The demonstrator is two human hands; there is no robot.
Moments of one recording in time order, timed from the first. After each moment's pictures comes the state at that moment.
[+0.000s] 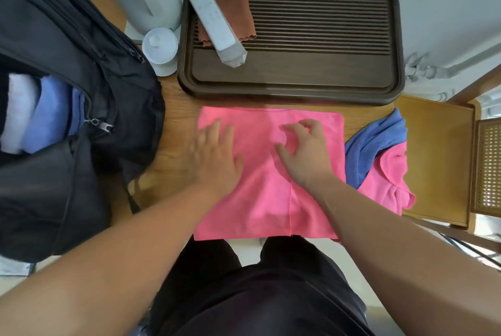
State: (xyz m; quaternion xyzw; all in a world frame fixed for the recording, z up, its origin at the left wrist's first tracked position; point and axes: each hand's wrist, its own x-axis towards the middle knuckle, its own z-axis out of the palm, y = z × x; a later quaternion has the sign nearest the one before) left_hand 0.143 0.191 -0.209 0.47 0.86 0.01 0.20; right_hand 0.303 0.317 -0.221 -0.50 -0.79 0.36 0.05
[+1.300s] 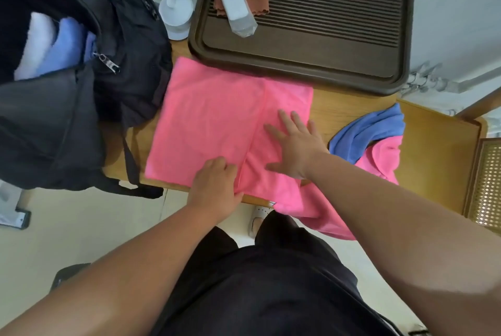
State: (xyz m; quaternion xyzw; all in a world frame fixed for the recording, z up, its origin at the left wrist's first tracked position) left_hand 0.231 0.112 -0.232 0.48 0.84 0.02 0.25; right_hand 0.331 0.318 -0.219 -0.23 -0.92 0.13 -0.27
